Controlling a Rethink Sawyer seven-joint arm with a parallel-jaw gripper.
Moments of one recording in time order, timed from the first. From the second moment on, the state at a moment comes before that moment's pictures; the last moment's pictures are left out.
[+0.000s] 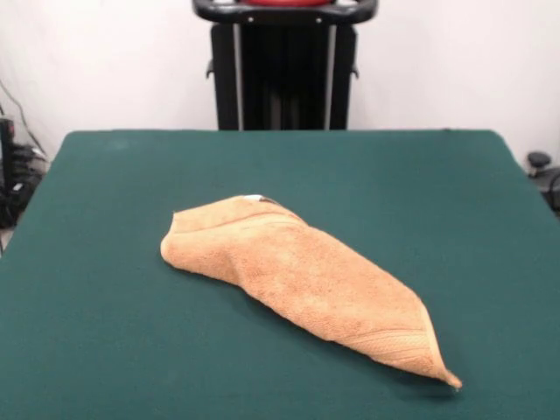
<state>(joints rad) -0.15 -1.57 -0.06 2.11 -0.01 1.15 1.57</state>
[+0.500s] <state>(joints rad) -0.27 -1.55 -0.06 2.17 -0.02 0.87 1.57</state>
